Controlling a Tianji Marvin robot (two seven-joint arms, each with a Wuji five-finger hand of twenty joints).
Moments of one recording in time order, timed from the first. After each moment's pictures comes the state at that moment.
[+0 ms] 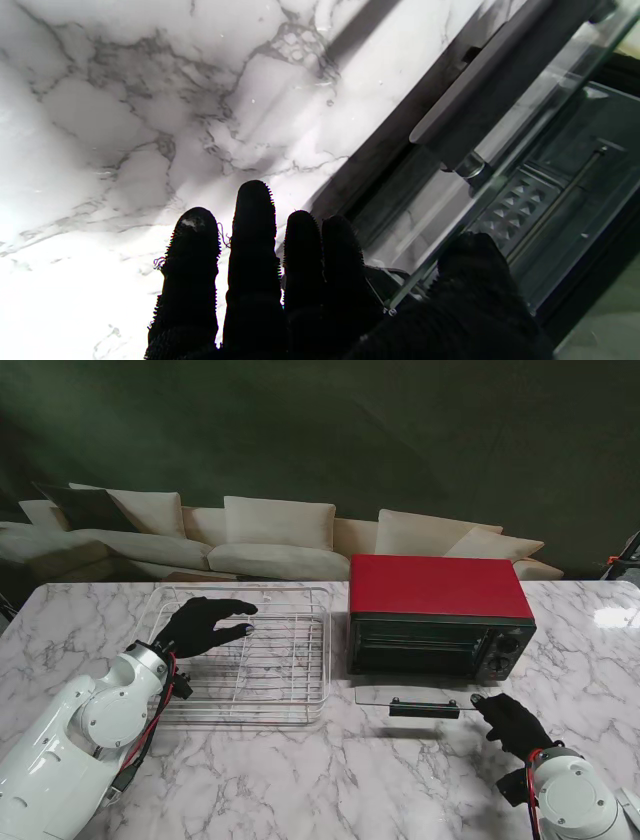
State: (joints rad) left arm 1.48 -1.07 -1.33 -1.59 0.65 -0.26 -0.08; right arm -2.01 -1.12 1.62 -1.89 -0.29 0.41 0.10; left_hand 0.89 -0.04 0.01 0.02 0.58 0.09 0.19 0.44 0.61 0.13 0.14 0.30 0.46 0.22 0.18 0.41 0.07 0.29 0.44 0.44; right_hand 0.68 0.12 -0.01 -0.03 0.24 0.27 0.80 0.78 0.34 0.18 0.77 0.57 0.51 0.14 0.72 0.58 0.19 0.25 1.22 0.72
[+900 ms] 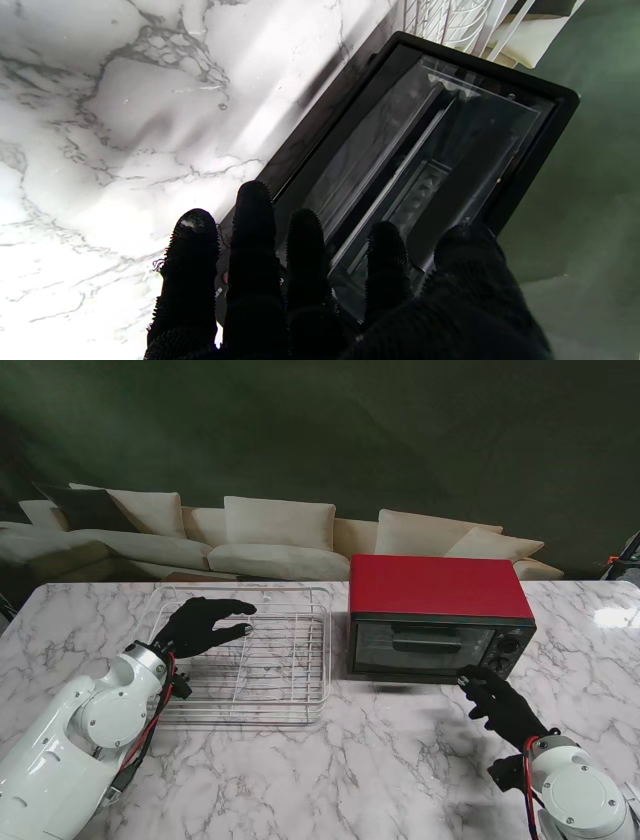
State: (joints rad) left arm 1.48 -1.07 -1.34 -1.58 0.65 -0.26 -0.08; right arm -2.00 -1.13 1.63 -1.93 -0.20 0.29 0.11; left_hand 0.89 -0.04 0.01 0.02 0.58 0.09 0.19 0.44 0.61 0.13 0.14 0.30 0.46 0.22 0.18 0.41 0.07 0.29 0.44 0.44; right_hand 0.72 0.08 0.00 -0.05 0.21 -0.14 0.57 0.55 0.36 0.15 0.77 0.57 0.51 0.15 0.72 0.58 0.17 0.26 1.21 0.72
